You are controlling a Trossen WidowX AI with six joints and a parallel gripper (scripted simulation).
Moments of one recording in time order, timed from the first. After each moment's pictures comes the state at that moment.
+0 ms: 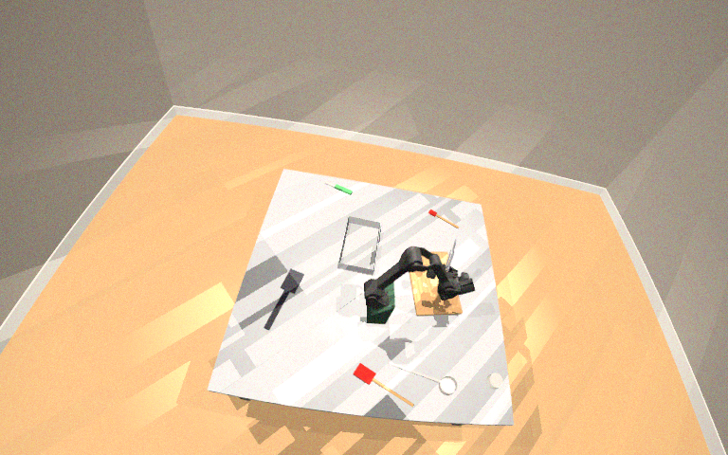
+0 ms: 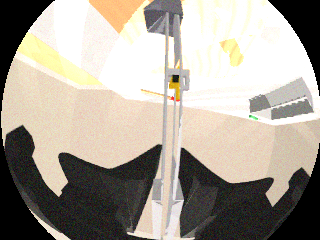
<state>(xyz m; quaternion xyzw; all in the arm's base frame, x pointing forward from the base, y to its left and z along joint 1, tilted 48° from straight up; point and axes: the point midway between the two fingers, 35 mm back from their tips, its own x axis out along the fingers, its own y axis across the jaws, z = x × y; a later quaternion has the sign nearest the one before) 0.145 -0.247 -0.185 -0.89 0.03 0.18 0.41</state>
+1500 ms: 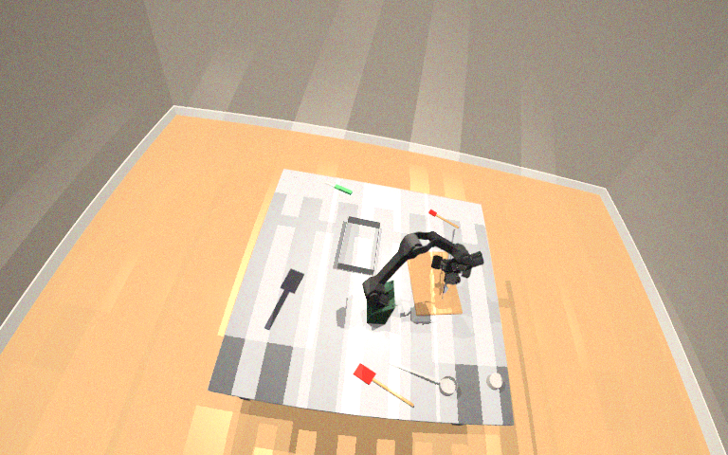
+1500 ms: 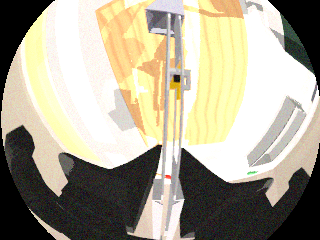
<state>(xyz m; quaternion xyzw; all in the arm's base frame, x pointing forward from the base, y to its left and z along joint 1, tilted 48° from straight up) 0.174 -0.246 -0.219 -0.76 -0.11 0.49 0.41</state>
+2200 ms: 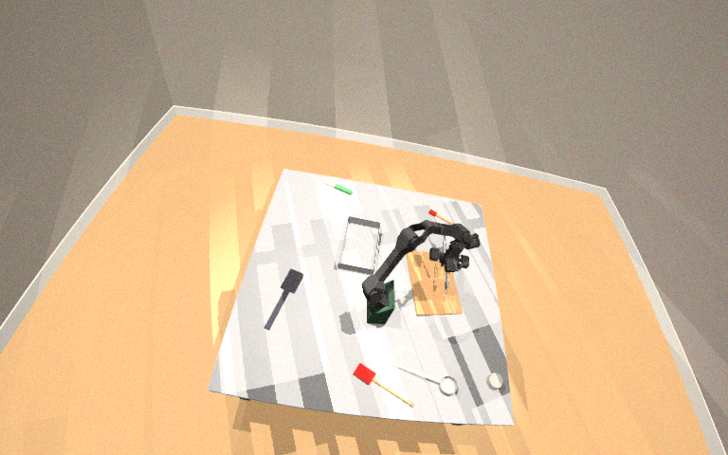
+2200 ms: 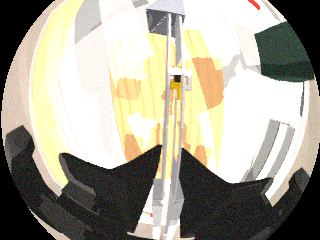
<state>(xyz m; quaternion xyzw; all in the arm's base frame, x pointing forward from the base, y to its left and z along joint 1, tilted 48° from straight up) 0.183 -0.245 -0.191 -0.64 -0.21 0.65 0.35</state>
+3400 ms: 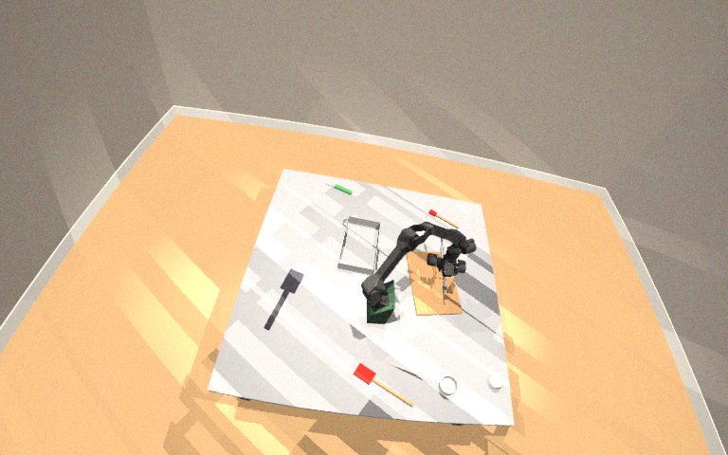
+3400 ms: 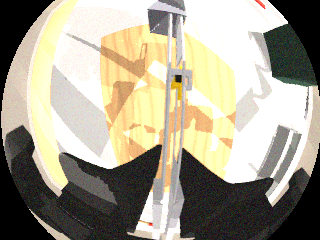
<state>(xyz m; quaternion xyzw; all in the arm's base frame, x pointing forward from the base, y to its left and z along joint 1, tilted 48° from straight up) 0.187 -0.215 -0.224 -0.63 -0.22 0.66 0.35</state>
